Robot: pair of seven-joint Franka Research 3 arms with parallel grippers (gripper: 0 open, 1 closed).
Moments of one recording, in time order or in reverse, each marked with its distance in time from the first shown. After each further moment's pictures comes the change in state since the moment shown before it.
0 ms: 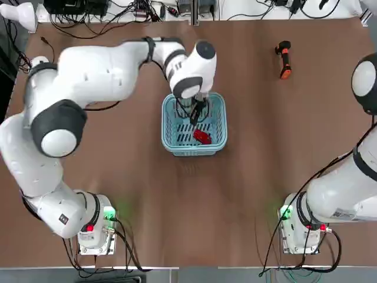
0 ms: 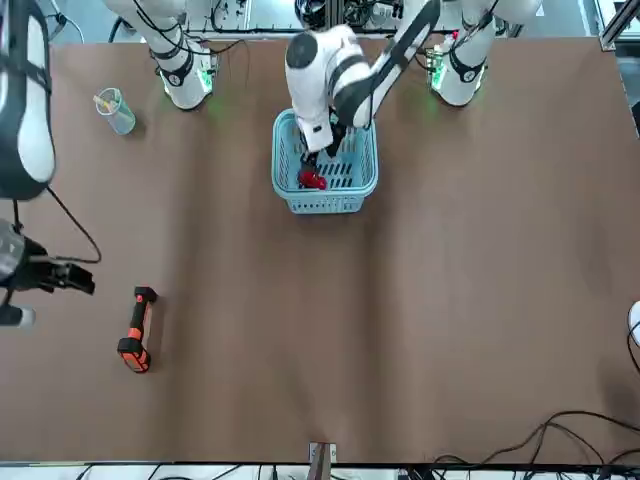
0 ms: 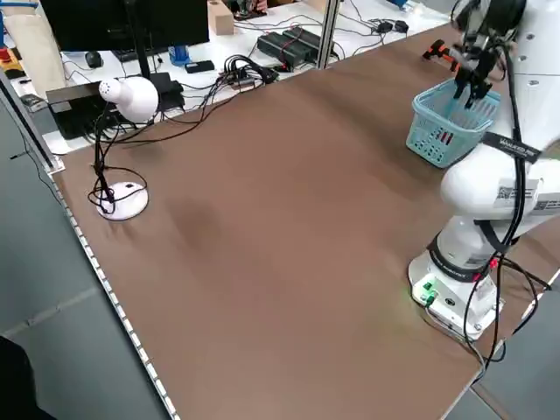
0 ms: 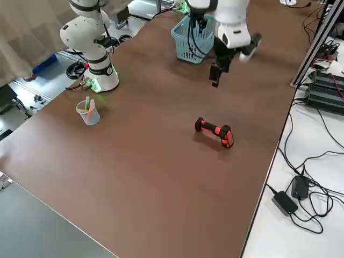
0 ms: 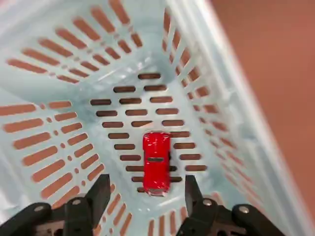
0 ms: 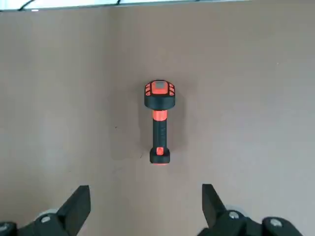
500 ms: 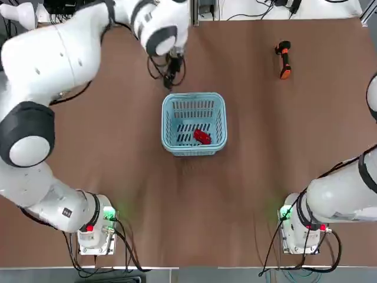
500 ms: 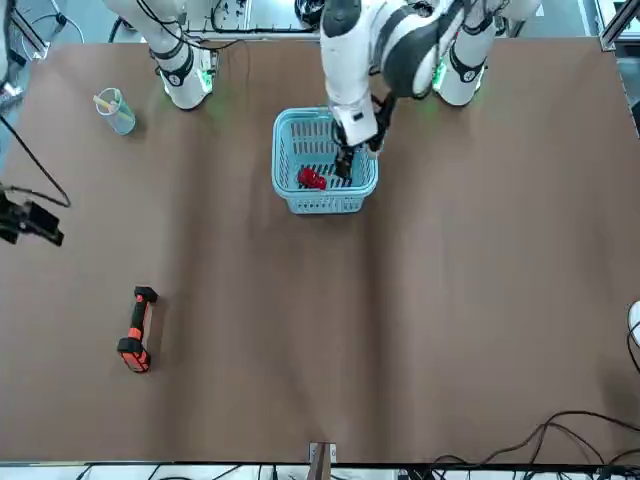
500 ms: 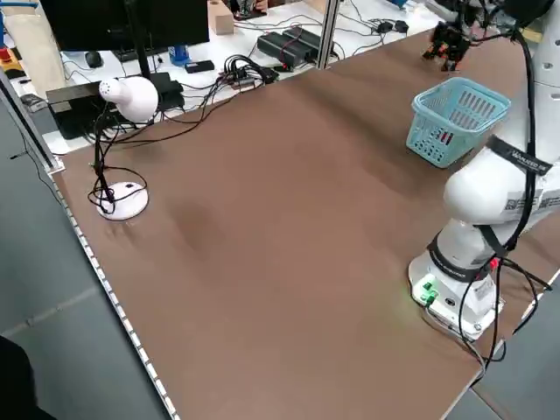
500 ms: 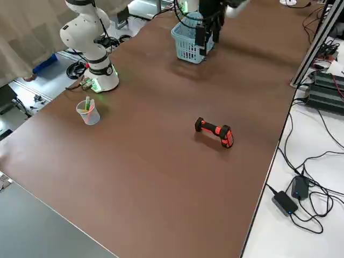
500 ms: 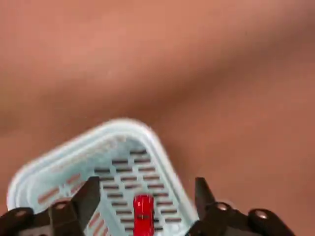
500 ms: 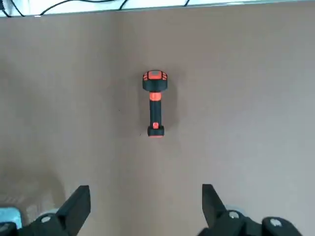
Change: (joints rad) left arm 0.214 -0.180 0.007 0.003 -0.003 -0.173 0.286; right arm -0.002 -0.173 -0.010 -0.002 0.000 -0.148 0.001
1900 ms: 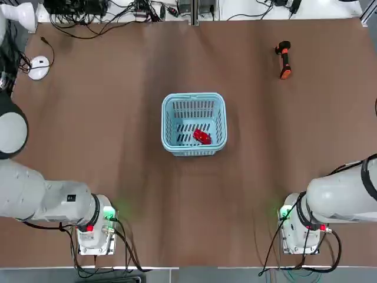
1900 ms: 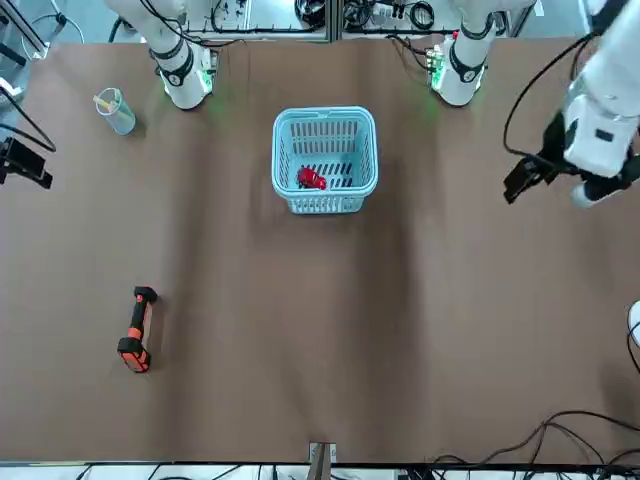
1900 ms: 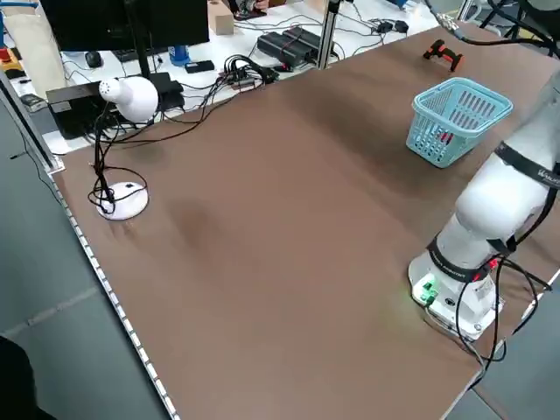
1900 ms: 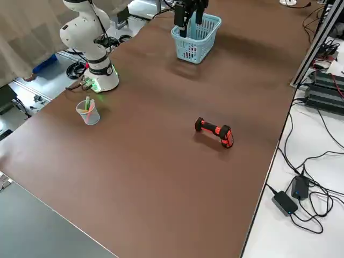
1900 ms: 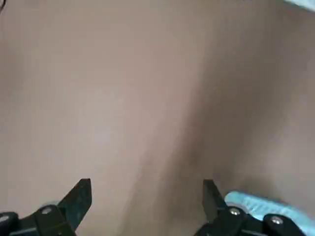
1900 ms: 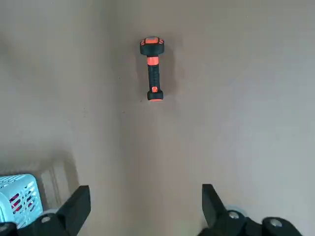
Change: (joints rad) left arm 0.353 -0.202 0.363 0.195 -0.231 -0.280 1.600; right arm -0.021 -0.089 0.004 -0.016 0.021 -0.160 0.031
